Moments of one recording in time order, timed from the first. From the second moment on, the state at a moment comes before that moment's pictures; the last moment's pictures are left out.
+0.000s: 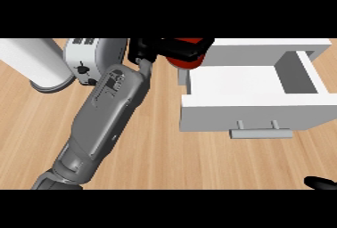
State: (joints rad) left arm -1.03 0.00 -0.09 -0.97 0.17 0.31 0.15; right arm 0.07 -0.09 -0.31 -2.26 -0.07 0.07 0.33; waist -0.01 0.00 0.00
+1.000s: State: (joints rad) left arm -1.51 0.00 -0.20 -0.51 0.34 0.46 0.17; right arm -0.02 -0.13 -0.32 -2.25 -0.09 0.07 0.37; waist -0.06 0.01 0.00
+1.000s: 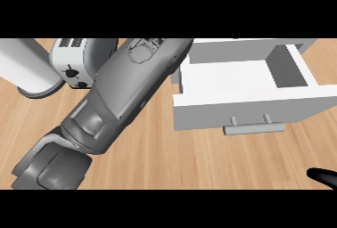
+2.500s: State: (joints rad) left arm -1.63 0.00 -0.27 -0.30 0.56 0.64 0.02; right arm -0.16 -0.29 -0.17 -2.16 0.21 0.13 0.24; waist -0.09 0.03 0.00
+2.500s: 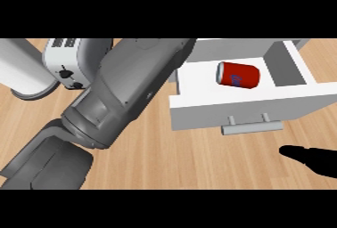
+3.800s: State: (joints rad) left arm -1.62 0.04 -0.26 -0.31 0.56 0.60 0.02; right arm -0.54 -0.24 0.12 -1.25 0.92 -0.21 -0.02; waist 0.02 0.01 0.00
